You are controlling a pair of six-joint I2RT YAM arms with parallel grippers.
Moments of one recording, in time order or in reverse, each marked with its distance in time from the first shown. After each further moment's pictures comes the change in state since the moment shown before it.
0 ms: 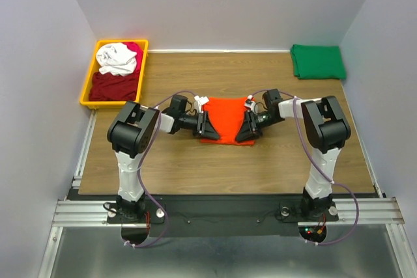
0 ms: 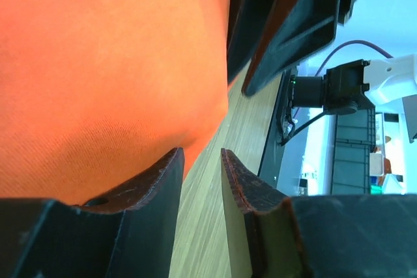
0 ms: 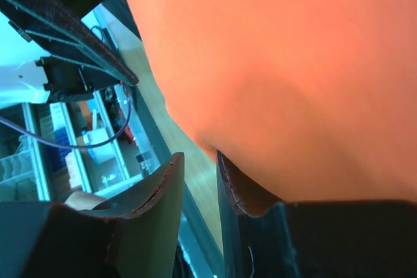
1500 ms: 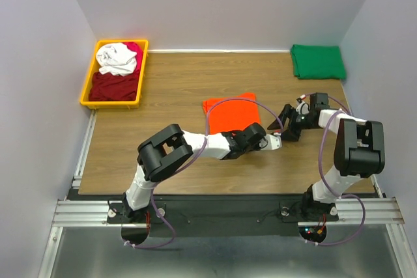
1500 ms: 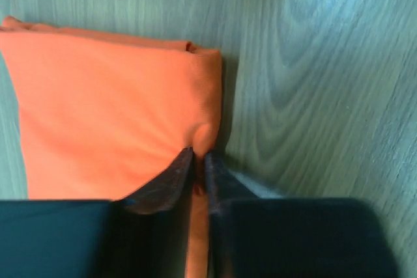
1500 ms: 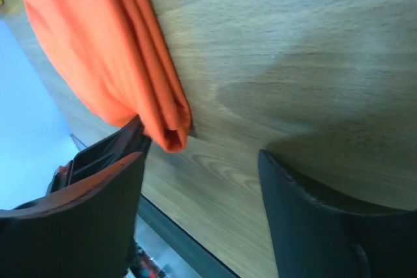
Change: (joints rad) left arm -0.728 0.008 0.344 -0.337 -1.330 1.106; right arm -0.398 -0.370 -0.229 -0.006 0.272 0.176
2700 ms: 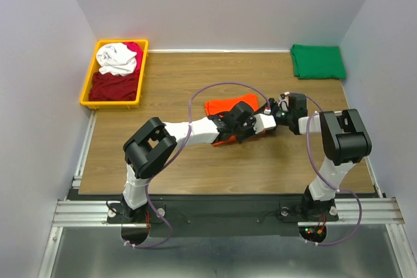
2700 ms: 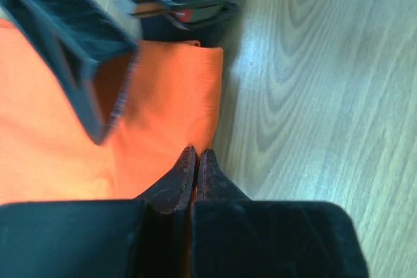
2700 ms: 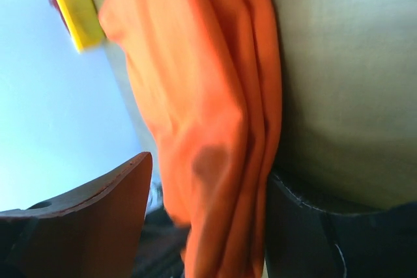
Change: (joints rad) left arm 0.150 -0.101 0.037 -0.087 0.401 -0.182; right arm 0.213 0.160 -0.123 0.723 -0.007 0.534
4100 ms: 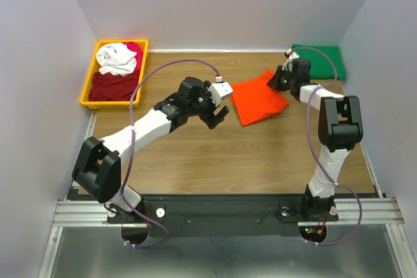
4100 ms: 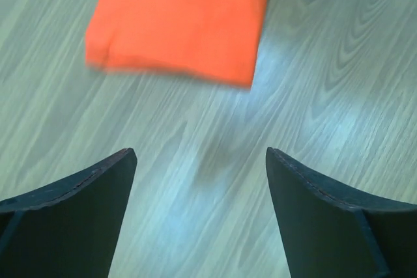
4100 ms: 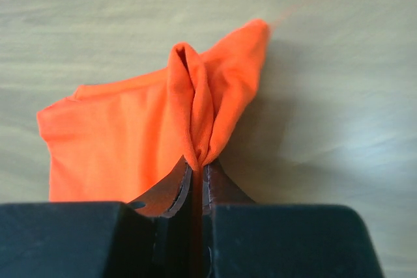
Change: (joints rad) left arm 0.288 -0.419 -0.163 -0.111 0.142 -0.072; right arm -0.022 0.178 0.518 -0.145 0.399 -0.635
